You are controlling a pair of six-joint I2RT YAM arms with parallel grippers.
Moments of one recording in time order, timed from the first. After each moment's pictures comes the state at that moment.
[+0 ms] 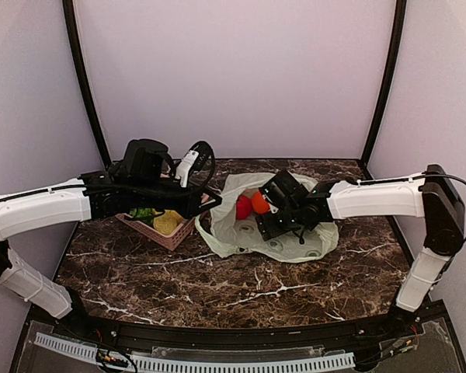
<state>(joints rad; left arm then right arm) -0.85 1.36 1.10 -0.22 0.25 -0.29 0.89 1.73 1.17 -0.43 0.29 0.32</state>
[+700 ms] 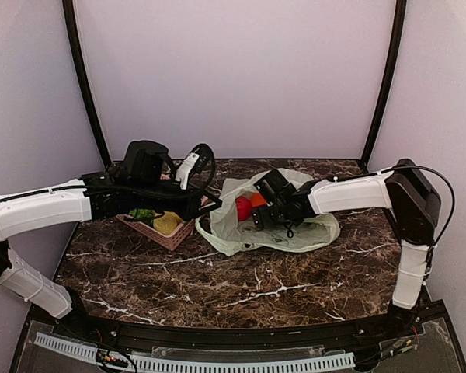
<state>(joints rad) -0.85 1.36 1.09 -0.22 0.28 -0.29 0.82 1.91 1.26 -0.32 0.41 0.37</state>
